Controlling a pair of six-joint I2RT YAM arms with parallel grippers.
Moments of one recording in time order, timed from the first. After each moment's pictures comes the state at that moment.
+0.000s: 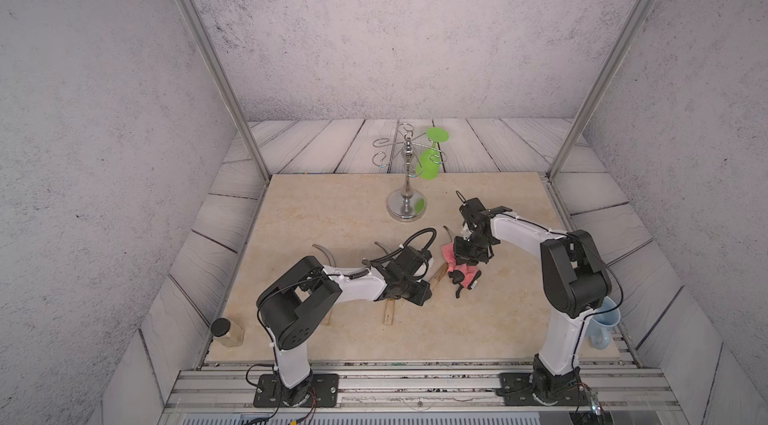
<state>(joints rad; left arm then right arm) -0.89 1.80 0.91 -0.08 0.26 -0.38 0.37 1.89 1.31 -0.84 -0.22 0.48</state>
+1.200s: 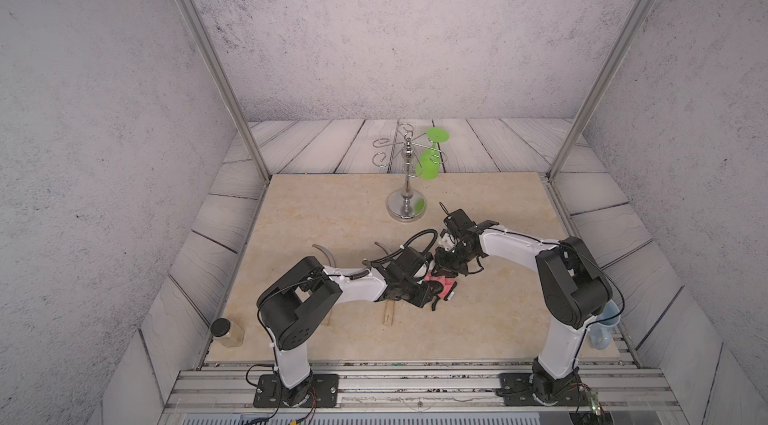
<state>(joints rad) -0.89 1.80 0.91 -0.08 0.28 -0.37 0.51 1.84 1.19 -0.67 -0.44 0.57</state>
